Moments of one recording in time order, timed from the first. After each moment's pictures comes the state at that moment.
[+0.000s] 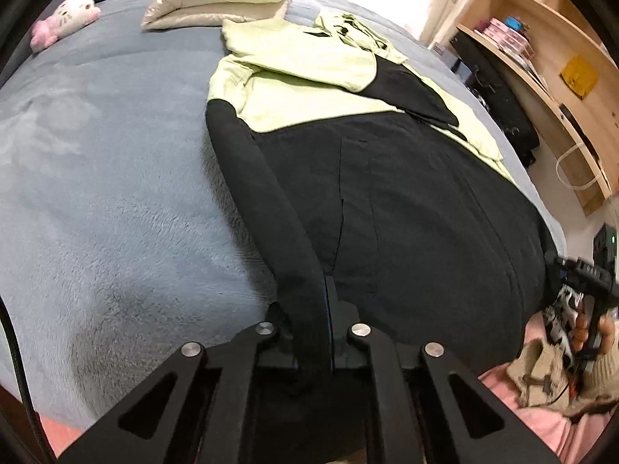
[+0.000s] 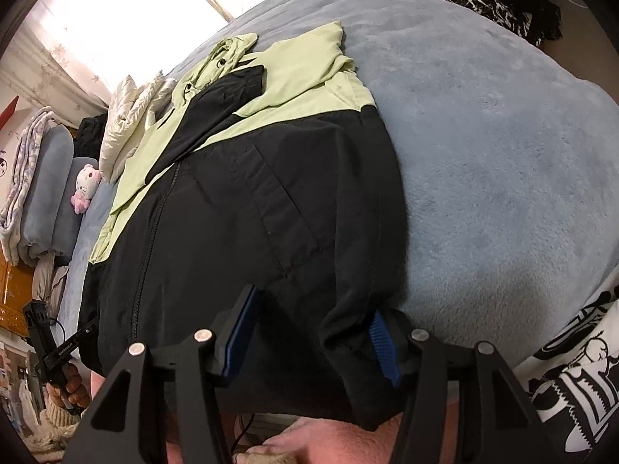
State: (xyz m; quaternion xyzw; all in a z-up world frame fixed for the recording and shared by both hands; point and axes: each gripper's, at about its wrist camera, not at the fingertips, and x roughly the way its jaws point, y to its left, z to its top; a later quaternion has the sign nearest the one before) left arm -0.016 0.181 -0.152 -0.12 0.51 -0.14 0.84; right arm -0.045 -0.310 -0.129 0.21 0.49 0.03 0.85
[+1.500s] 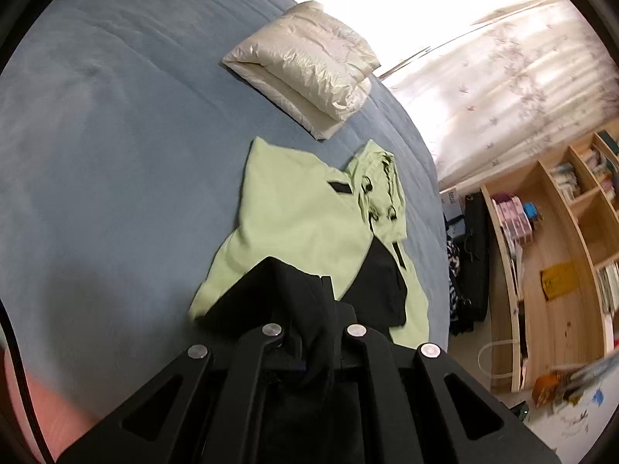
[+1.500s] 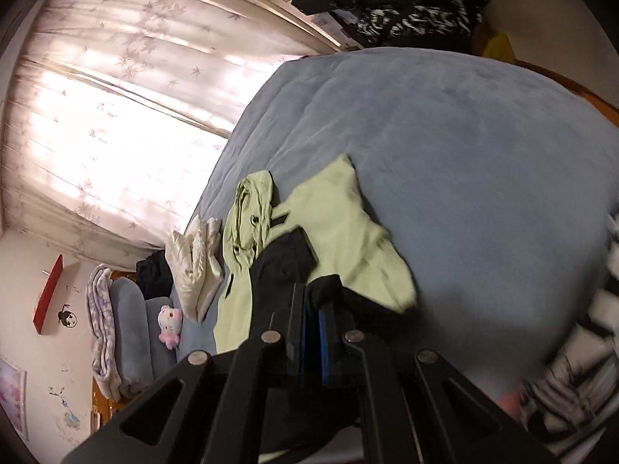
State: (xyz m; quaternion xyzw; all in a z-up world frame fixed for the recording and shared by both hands) left arm 0.066 0.267 -0.039 -0.40 0.44 -0.05 0.80; right arm 0.000 -0.391 -0.008 0.43 0.35 0.01 0.83
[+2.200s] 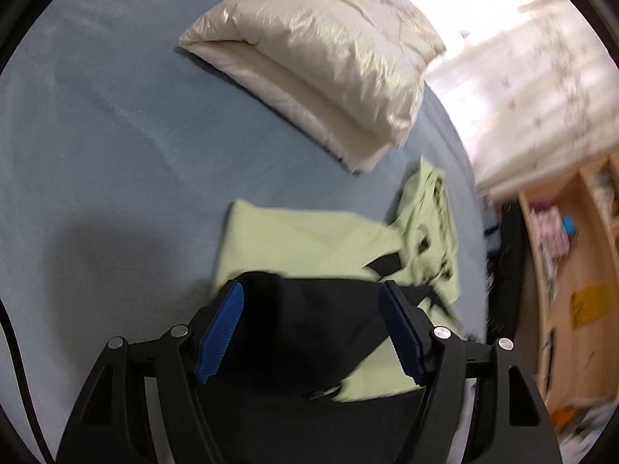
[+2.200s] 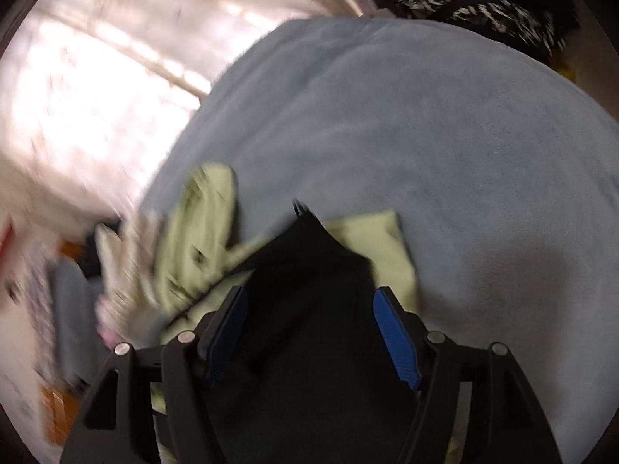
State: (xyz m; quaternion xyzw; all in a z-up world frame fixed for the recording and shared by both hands) left arm 0.266 0.269 -0.142 -0.37 0.48 -0.05 0.79; right arm 0.220 -0.377 -0.085 0.30 0.45 0.01 0.84
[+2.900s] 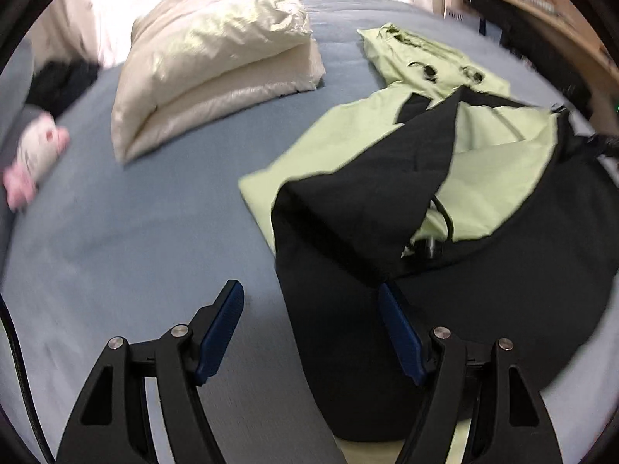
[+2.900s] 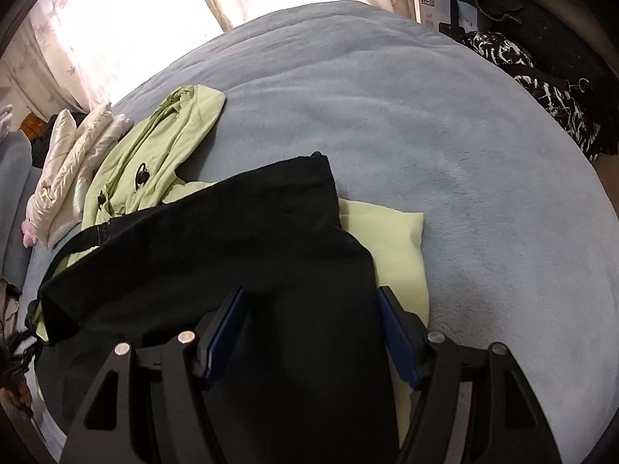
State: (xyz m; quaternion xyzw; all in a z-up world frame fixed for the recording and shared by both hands) left arm 0.247 0.198 -0.163 0.10 0.49 -0.10 0.86; right arm 0.257 -0.334 -0.118 0.12 0.48 0.00 0.87
